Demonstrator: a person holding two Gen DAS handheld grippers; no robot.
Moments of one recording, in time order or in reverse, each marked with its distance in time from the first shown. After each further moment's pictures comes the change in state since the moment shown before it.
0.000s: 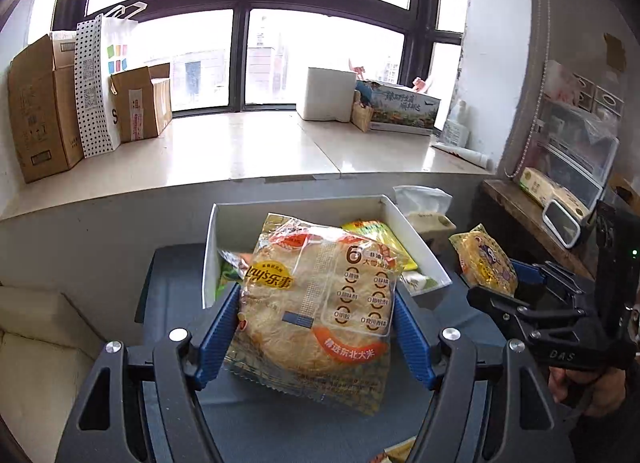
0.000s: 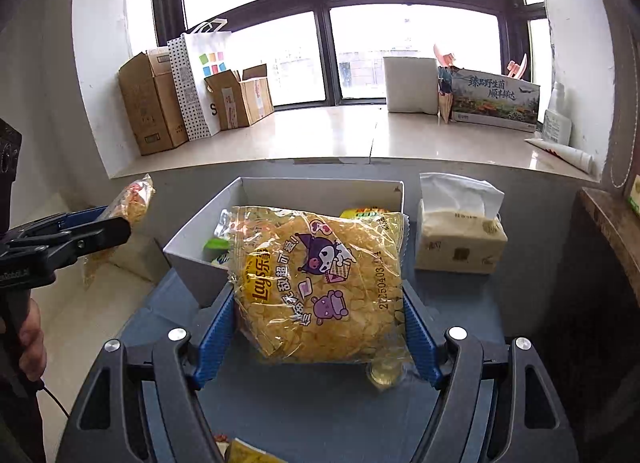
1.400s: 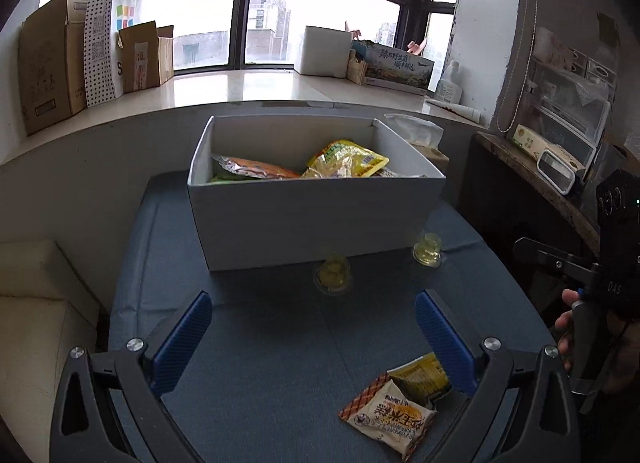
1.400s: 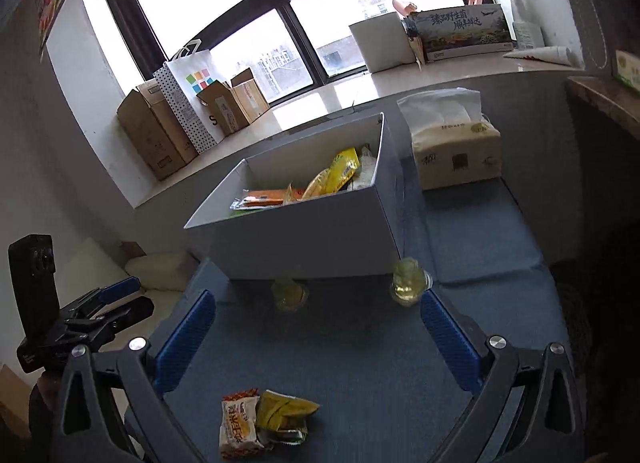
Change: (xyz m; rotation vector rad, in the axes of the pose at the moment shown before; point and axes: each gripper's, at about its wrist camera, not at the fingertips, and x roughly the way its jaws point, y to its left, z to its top) left arm -0.011 -0.014 -0.135 -0.011 0.080 -0.018; right arm -0.020 -0.036 -0.100 0.247 0.015 0.139
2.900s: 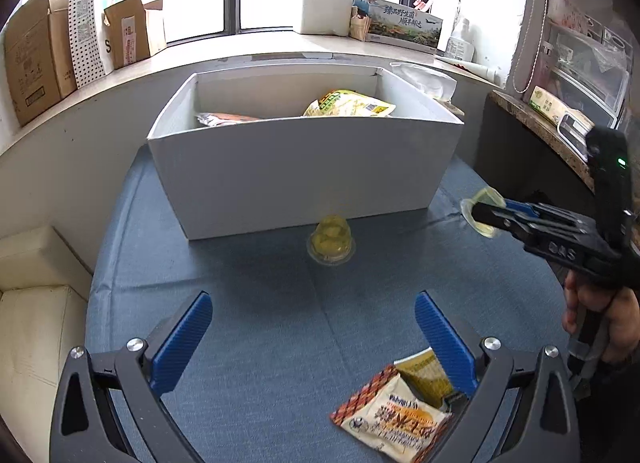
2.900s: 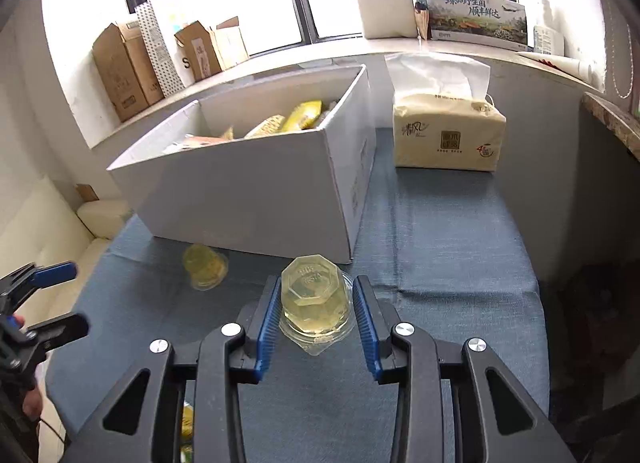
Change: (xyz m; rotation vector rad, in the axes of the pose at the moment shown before) left arm 0.055 -0.021 -0.002 0.033 0.120 0.044; right arm 0.056 -0.031 0.003 -0.165 0.097 -0.115
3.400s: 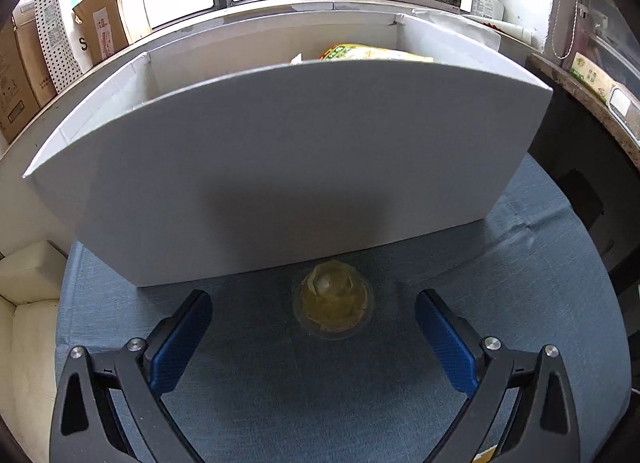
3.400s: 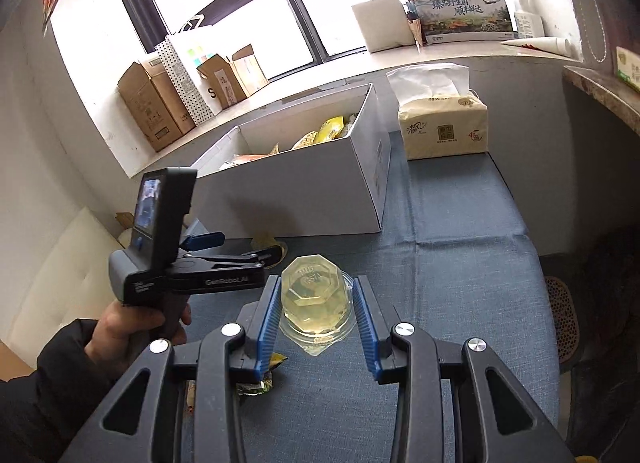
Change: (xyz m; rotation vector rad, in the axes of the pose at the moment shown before) left arm 0.104 -0.019 0.034 0.041 0.099 0.113; right arm -0.066 0.009 -0.030 0.106 -0.047 0.114
